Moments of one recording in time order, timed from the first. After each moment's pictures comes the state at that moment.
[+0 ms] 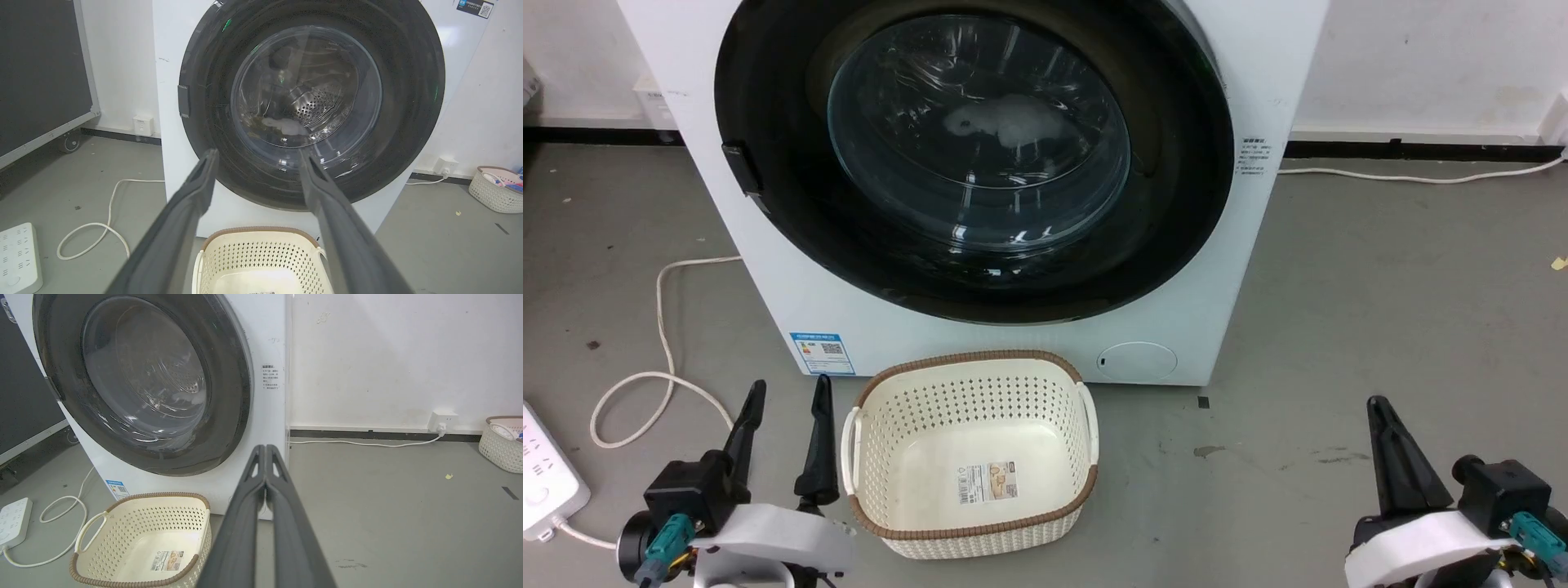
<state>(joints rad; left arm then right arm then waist) -0.07 0.14 0.00 0.14 -0.28 -0.05 -0.23 -0.06 -0.05 -0.08 0.21 0.09 0.13 -0.24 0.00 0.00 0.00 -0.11</state>
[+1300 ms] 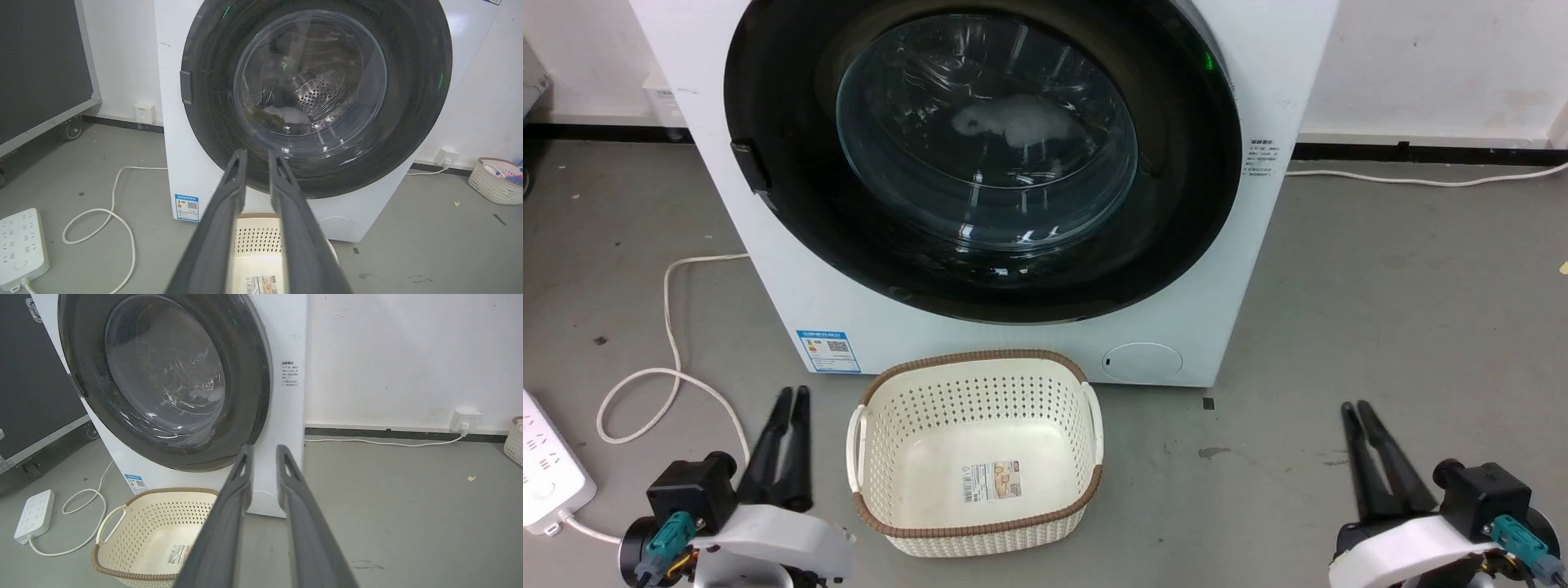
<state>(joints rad) -0.06 0.16 -0.02 0.13 -0.31 -0.04 -0.19 -0.04 -0.05 -0.04 0.19 0.11 0.13 -0.22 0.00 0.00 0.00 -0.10</state>
